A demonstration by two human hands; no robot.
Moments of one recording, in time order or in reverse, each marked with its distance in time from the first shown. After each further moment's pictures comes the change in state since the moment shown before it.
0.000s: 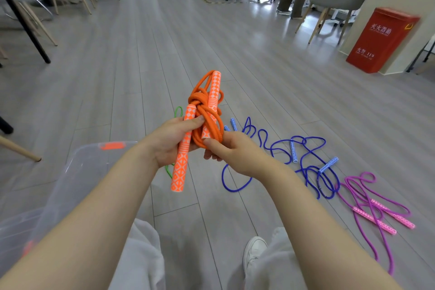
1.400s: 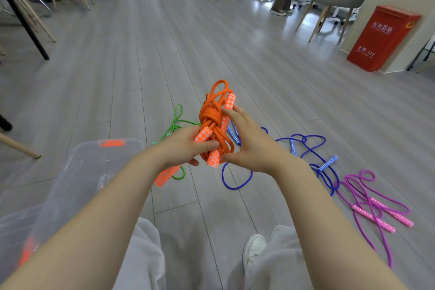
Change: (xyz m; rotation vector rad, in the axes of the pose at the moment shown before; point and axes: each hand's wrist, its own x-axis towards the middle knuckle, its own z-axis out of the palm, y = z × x) left_hand -0.006 -0.015 -0.001 0.729 -0.030 -0.003; right_hand -0.004 0.017 -0.021 -0.334 0.096 -0.136
